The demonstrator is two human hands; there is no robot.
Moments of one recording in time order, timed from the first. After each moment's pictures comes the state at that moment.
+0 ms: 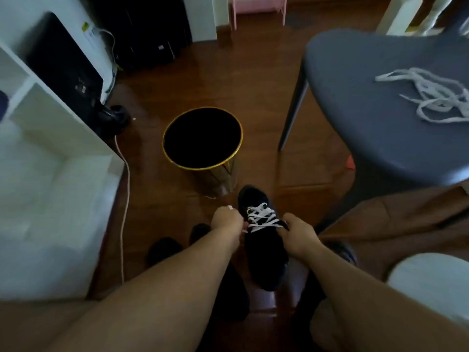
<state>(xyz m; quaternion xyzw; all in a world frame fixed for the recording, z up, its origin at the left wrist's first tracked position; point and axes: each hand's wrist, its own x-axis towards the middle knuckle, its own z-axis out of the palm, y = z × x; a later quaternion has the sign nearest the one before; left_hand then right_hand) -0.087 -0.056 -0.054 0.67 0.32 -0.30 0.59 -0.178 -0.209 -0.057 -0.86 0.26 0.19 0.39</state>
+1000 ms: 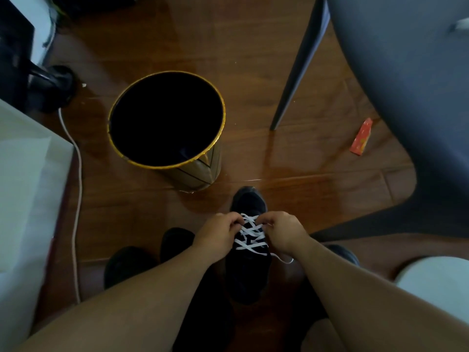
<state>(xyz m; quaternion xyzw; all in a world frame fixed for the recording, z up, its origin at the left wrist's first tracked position) -0.047 -0.050 -0.175 0.89 -0.18 -0.34 0.24 -0.113 -0.238 -0.154 -0.86 0.24 0.28 0.36</state>
